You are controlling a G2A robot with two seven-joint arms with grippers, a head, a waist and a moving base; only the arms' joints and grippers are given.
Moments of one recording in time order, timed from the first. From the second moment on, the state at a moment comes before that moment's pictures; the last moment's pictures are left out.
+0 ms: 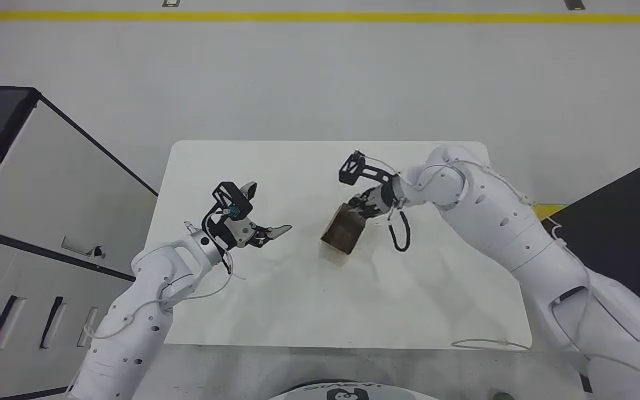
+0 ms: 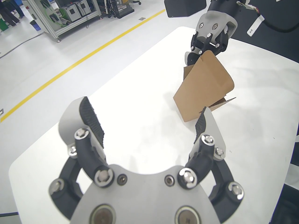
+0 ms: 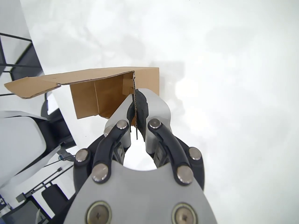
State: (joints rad) left arm 1.57 -1.04 -1.39 -1.81 1.28 -0.57 -0.09; right arm -0.68 -1.09 0.65 -1.27 -0.39 -0.47 1.08
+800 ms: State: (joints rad) left arm 1.57 -1.04 -1.39 -1.81 1.28 -0.57 -0.09; right arm -0.78 -1.08 0.73 -1.22 -0.19 -0.38 1.01
